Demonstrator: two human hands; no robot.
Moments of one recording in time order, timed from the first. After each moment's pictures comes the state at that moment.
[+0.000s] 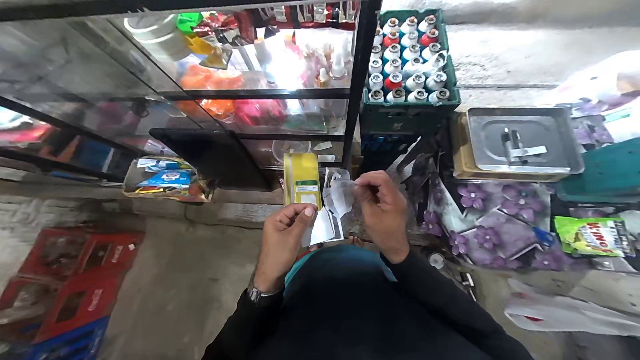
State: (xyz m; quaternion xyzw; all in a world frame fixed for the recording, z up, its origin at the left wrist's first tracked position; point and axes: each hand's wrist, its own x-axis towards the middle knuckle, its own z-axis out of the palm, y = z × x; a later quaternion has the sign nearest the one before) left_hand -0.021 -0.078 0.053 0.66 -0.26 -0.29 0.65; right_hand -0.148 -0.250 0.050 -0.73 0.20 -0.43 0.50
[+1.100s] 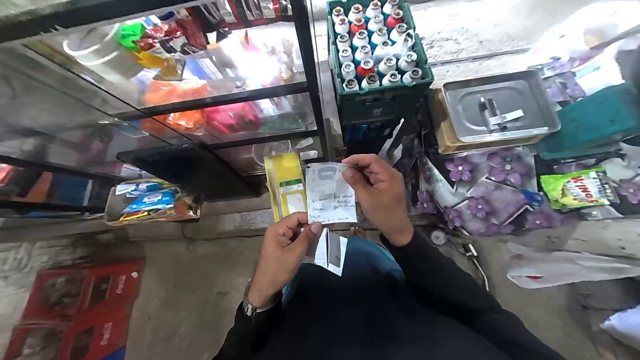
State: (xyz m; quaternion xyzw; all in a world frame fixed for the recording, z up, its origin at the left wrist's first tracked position) left_hand -0.034 -0.075 0.067 0.62 -0.37 -0.36 0.59; right_hand -0.164 -0.258 0.081 -0.70 0.24 -0.39 0.55
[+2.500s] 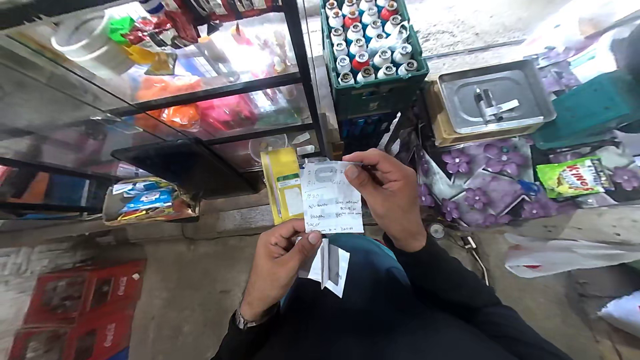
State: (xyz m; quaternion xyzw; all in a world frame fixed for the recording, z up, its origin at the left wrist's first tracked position) left_hand -0.047 -0.058 0.087 0.54 -0.37 -0.39 0.64; right_hand -0.181 -0.244 0.111 -0.67 0.21 -0.41 0.58
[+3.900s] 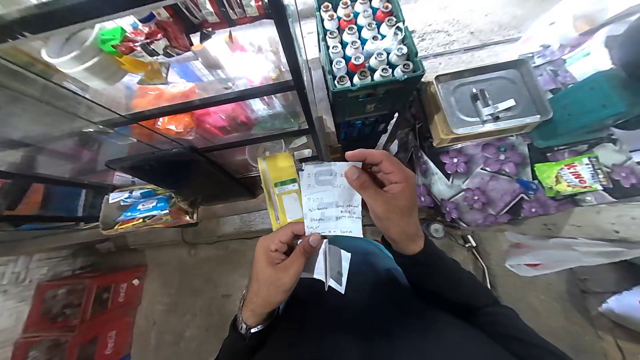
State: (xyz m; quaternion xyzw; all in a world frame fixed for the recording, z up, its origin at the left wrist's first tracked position) left_hand -0.046 -0.066 0.087 0.58 -0.41 -0.34 0.62; right_hand -0.179 -0.248 0.110 -0.63 0.22 -0.43 0.61
